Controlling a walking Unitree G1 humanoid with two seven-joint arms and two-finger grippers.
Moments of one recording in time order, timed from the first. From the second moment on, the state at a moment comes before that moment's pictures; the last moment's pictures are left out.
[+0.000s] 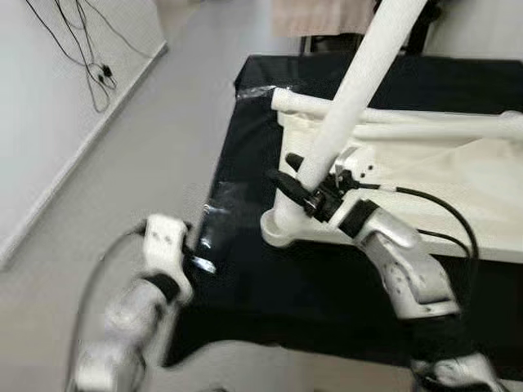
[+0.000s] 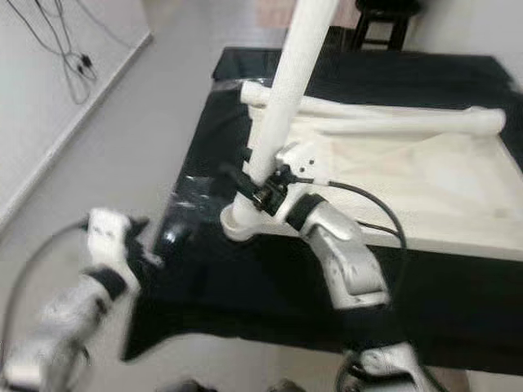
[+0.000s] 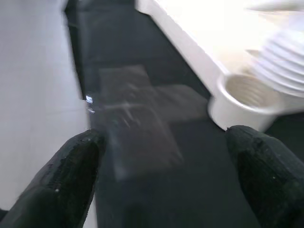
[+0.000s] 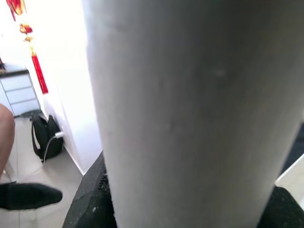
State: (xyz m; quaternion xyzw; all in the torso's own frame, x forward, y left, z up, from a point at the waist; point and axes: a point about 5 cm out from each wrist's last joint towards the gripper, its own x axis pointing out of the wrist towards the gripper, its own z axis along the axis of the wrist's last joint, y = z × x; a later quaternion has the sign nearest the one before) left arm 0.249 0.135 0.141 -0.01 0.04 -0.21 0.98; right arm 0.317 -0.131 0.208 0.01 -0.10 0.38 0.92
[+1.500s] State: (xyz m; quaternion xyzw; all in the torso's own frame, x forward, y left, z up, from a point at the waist) left arm 0.185 0.127 0.152 0.06 0.02 -0.35 0.93; right arm 0.344 -0.141 0.265 -0.02 -0.13 0.66 0.74
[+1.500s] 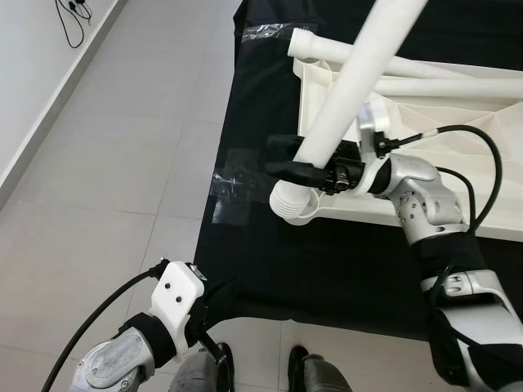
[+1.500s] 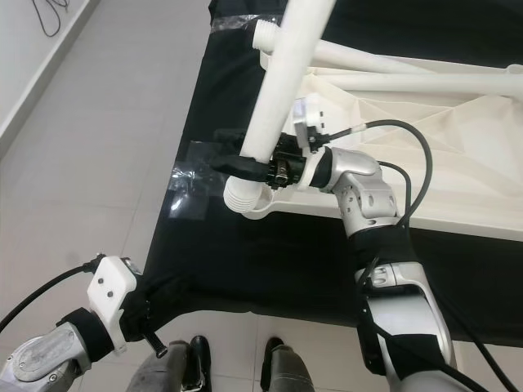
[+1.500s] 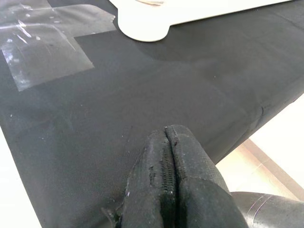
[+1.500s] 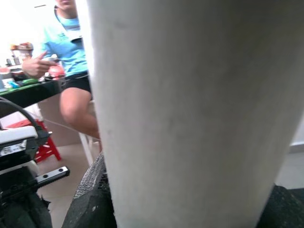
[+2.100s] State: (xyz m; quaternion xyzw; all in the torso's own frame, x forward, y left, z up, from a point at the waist) left arm 0.175 0.129 0.156 0.07 0.02 -0.35 0.93; right arm 0.348 -0.164 0.276 -0.07 -0.12 0.68 0.72
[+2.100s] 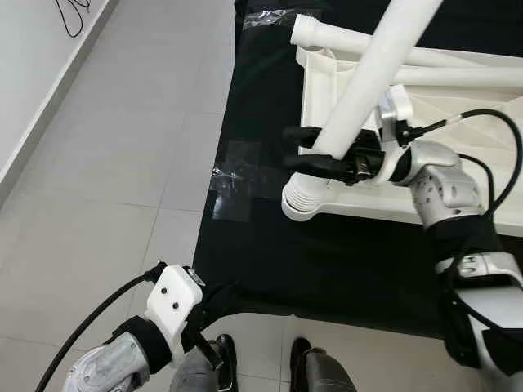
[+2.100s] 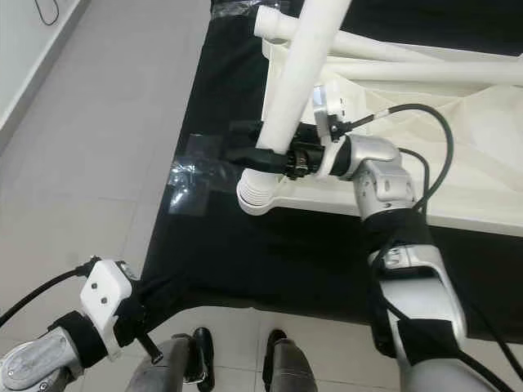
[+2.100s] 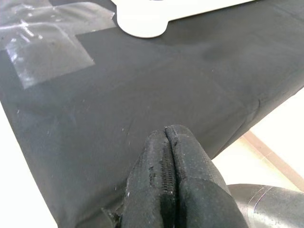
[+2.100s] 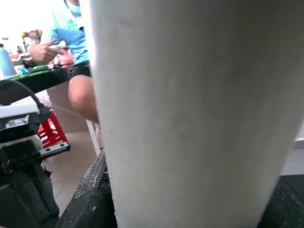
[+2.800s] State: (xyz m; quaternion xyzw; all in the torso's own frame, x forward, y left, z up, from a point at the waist) left arm 0.177 0.125 0.159 0.08 0.02 -0.36 0.93; right arm 0.330 -0.131 0.274 -0.27 -0.14 0.71 0.64
